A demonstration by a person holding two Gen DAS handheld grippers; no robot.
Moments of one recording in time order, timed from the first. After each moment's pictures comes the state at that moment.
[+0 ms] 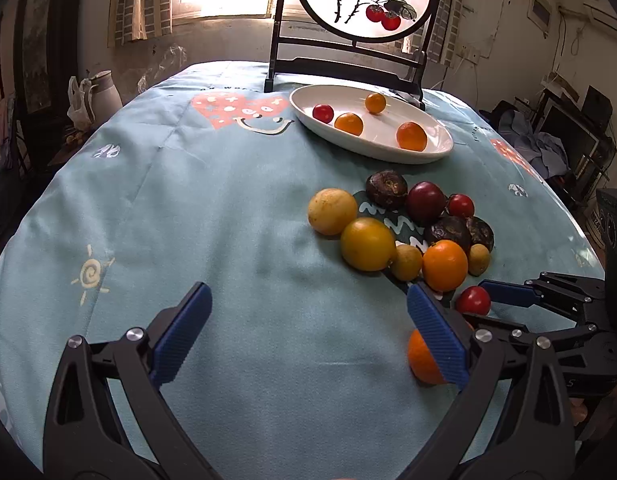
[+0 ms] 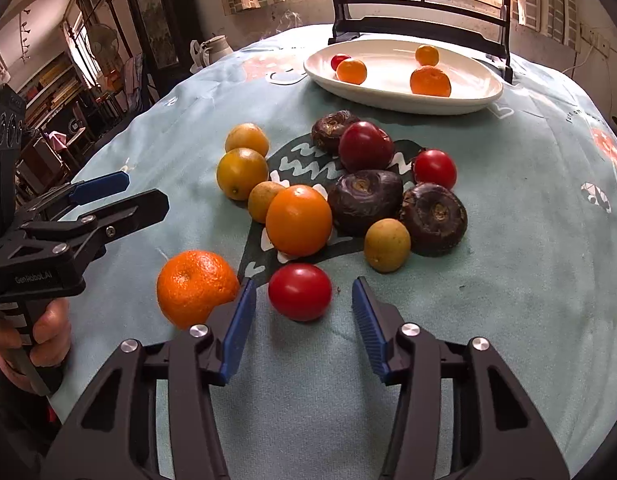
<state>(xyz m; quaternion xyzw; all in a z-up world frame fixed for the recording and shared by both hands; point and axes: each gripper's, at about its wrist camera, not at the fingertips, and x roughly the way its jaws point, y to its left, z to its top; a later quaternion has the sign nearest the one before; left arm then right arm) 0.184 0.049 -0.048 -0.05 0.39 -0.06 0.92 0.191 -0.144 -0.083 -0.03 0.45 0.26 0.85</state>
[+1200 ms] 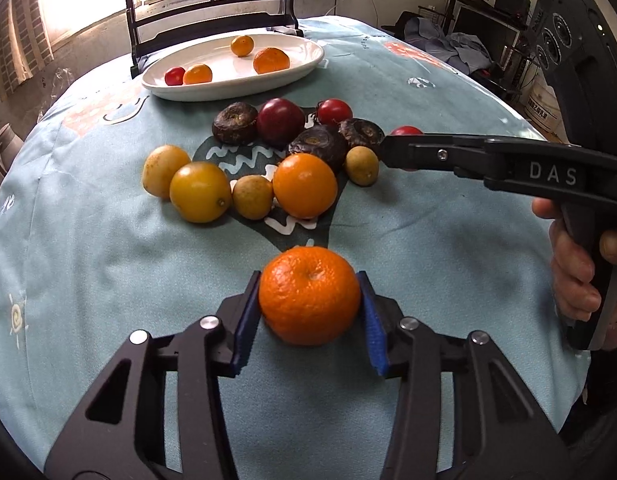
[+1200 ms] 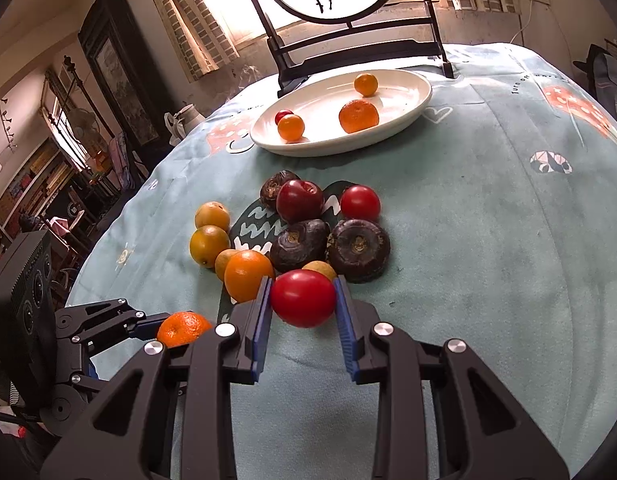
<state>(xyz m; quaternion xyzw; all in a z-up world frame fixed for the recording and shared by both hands) 0.176 -0.031 -0.072 0.08 0.45 -0.22 0.86 0.198 -0.202 -0.063 0.10 0.41 0.23 0.88</state>
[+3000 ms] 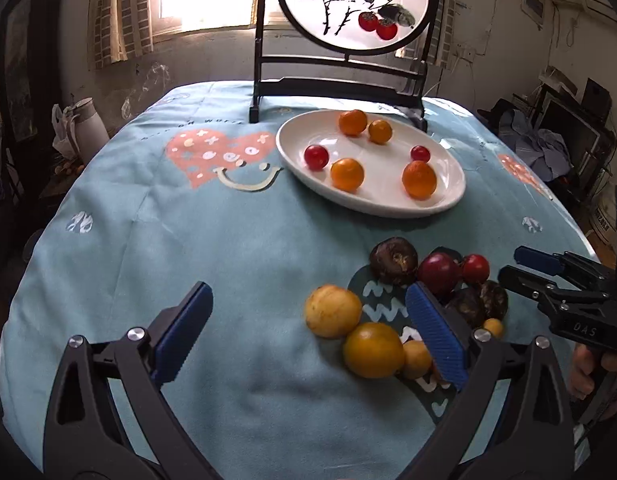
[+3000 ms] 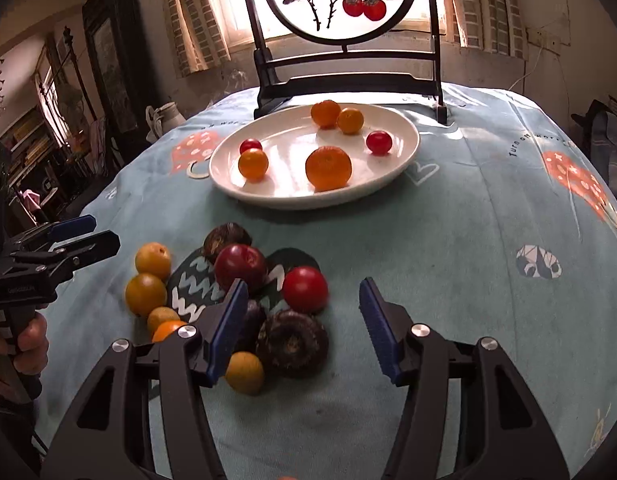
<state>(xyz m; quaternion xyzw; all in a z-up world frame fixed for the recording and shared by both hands) 0.259 0.044 -0.029 -0.01 0.39 -0.06 0.92 0.251 -0.205 -0.060 0.01 0.38 0.20 0.90</state>
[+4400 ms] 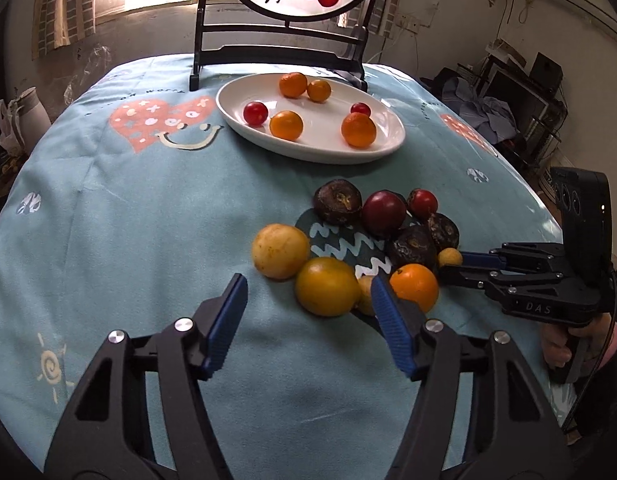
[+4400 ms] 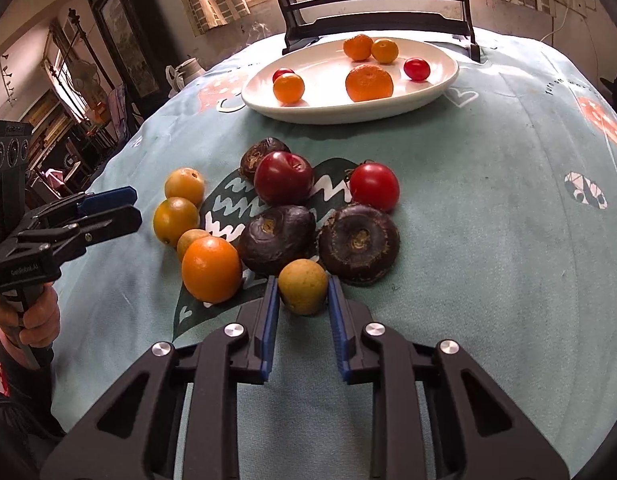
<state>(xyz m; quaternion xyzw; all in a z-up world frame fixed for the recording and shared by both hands) 0.241 0.038 -0.044 -0.01 0.42 -0.19 0.89 0.234 -0.191 -0.085 0.03 0.46 0.24 0.85</state>
